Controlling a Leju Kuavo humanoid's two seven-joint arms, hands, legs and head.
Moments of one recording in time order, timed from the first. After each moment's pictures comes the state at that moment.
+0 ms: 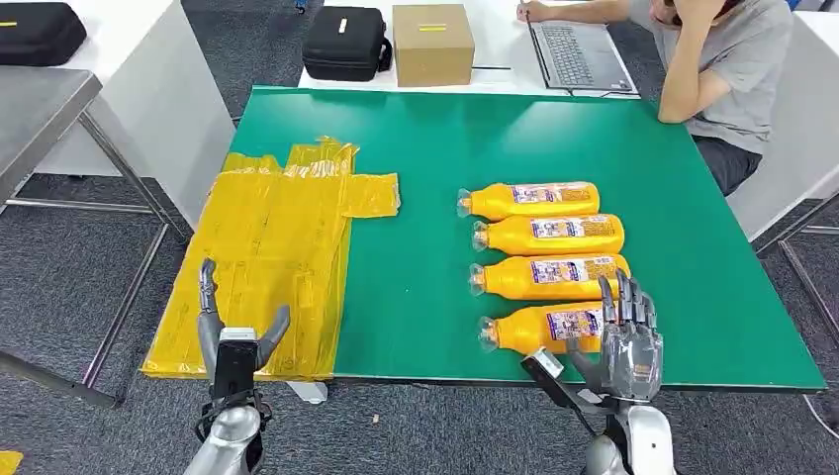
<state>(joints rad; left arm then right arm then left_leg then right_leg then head) -0.14 -0.14 -0.20 -1.02 -0.17 0.66 -0.70 0.01 0.03 -0.12 -1.25 1.27 -0.70 -0.30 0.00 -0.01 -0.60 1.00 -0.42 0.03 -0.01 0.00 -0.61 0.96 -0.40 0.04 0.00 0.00</state>
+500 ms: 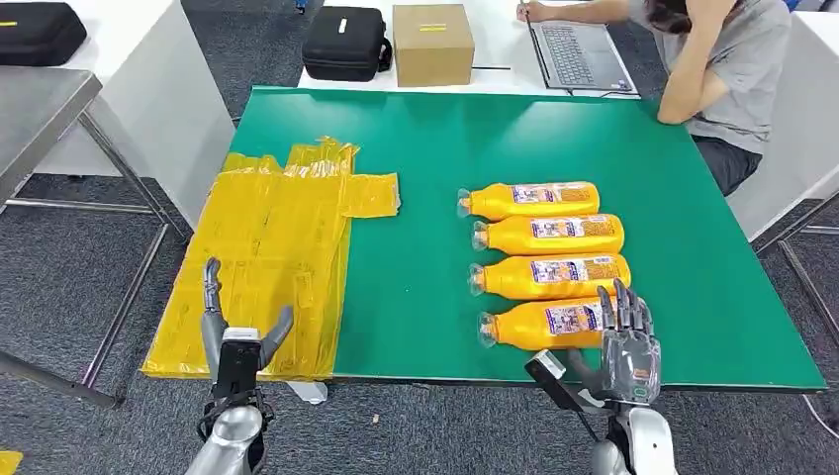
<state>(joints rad) -0.15 -0.16 -0.19 -1.02 -0.19 0.64 -0.70 0.00 -0.02 -0.09 -1.16 1.24 -0.69 -0.26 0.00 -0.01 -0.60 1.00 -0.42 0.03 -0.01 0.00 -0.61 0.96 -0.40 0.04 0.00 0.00</state>
